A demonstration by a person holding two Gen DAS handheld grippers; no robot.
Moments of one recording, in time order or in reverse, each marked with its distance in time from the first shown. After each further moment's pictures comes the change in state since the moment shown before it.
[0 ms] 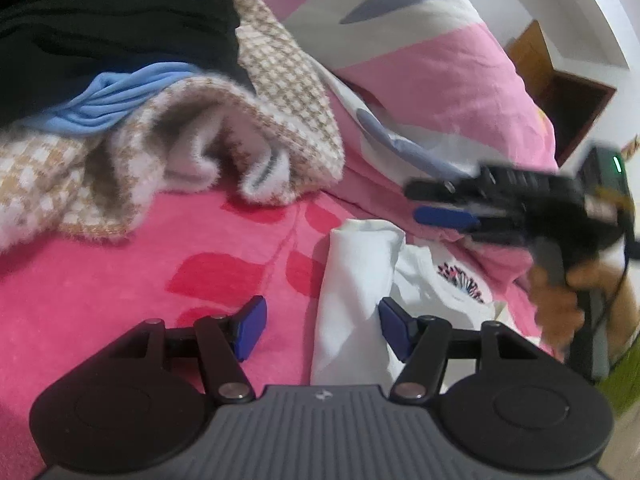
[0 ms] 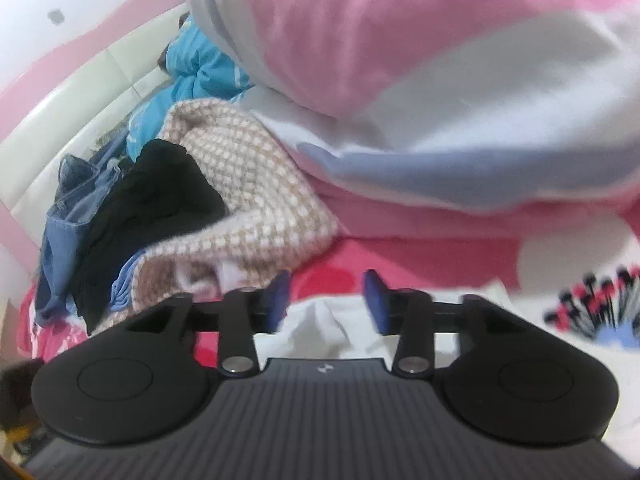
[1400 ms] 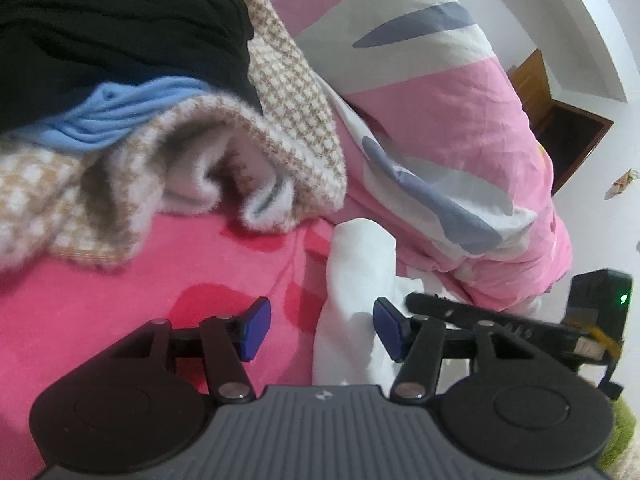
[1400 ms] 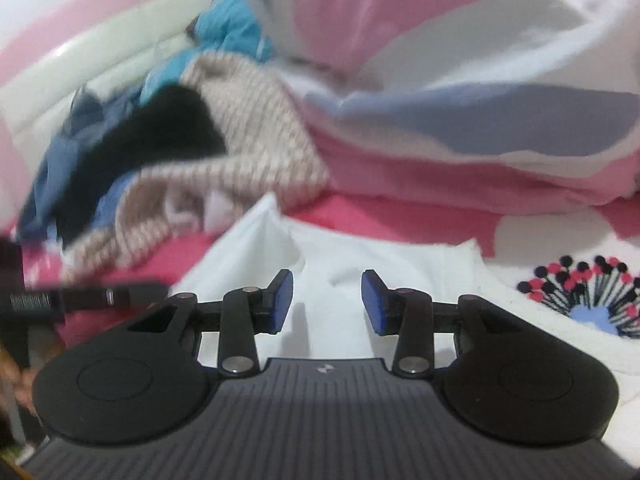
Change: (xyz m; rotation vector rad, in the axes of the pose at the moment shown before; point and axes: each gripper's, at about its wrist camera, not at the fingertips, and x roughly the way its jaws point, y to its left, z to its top) left arm 0.007 0.016 0.010 -0.104 -0.040 -0.074; right arm -0.005 -0.014 -0.062 -0.169 -0.084 -0.009
